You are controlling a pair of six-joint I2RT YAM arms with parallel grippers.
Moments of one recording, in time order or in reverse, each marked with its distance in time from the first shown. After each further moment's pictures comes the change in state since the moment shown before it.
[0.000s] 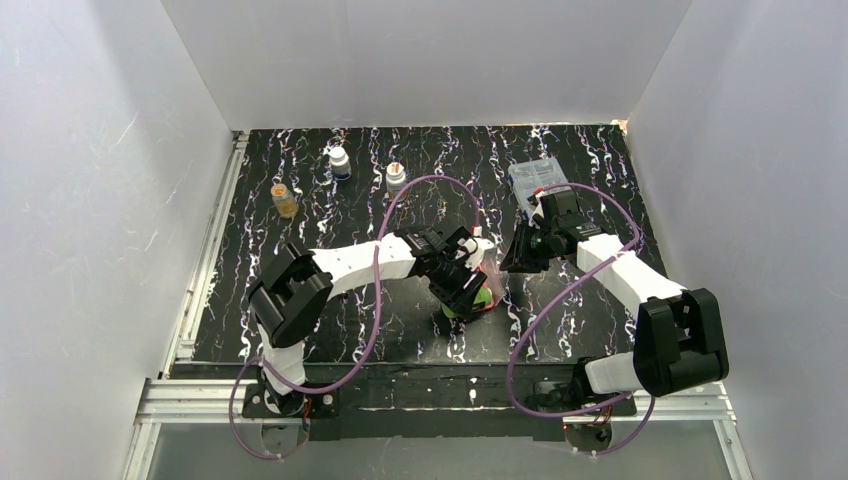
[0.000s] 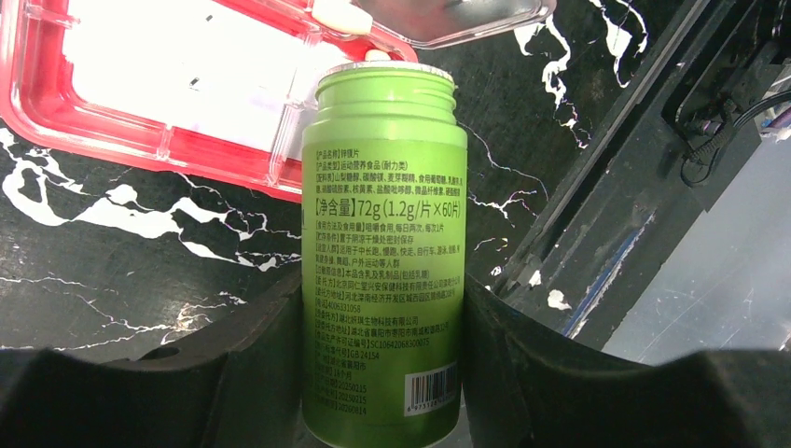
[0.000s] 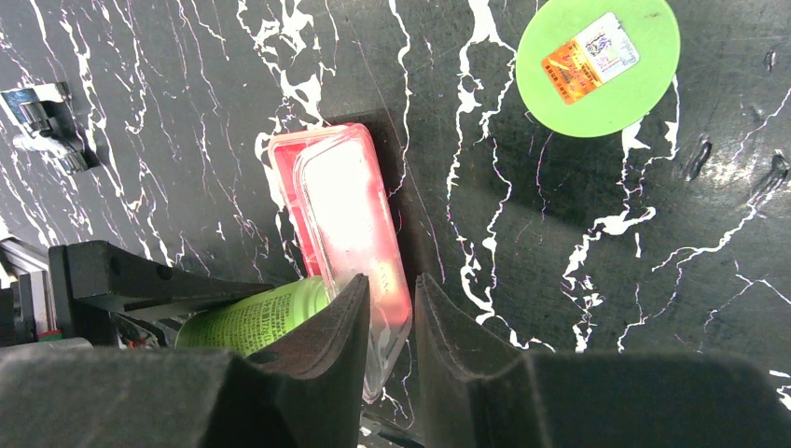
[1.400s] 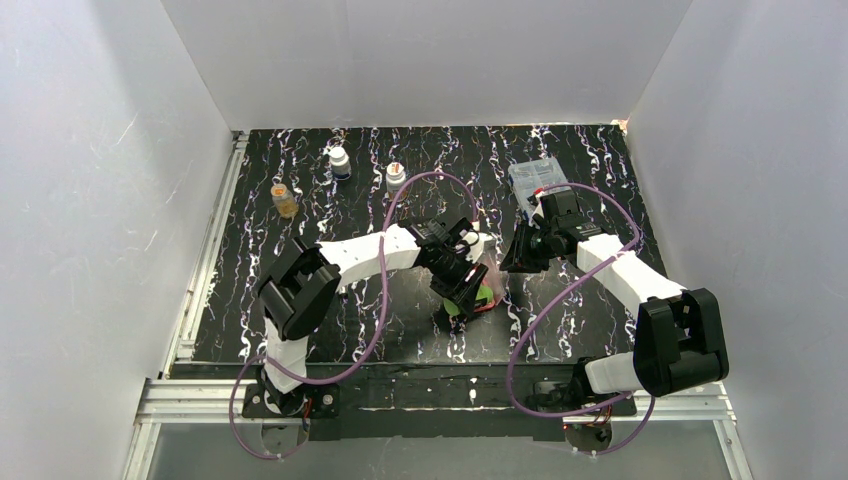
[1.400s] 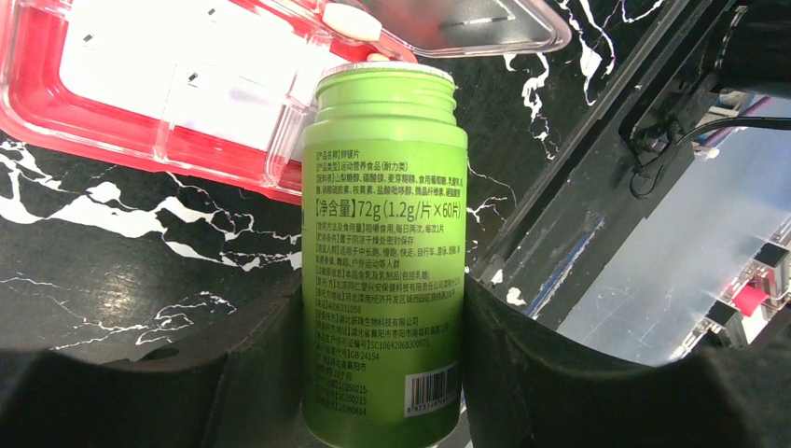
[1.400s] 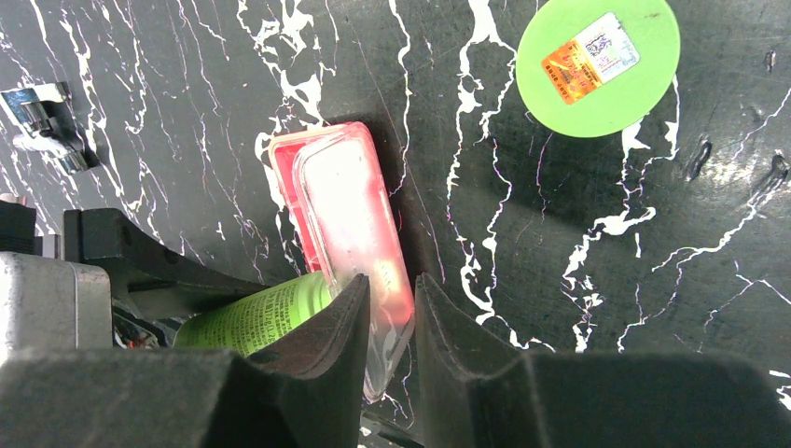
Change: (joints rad) left arm 0.034 0.063 0.088 -0.081 0.071 -0.076; right arm 0.000 0.000 0.000 0.000 0.000 0.000
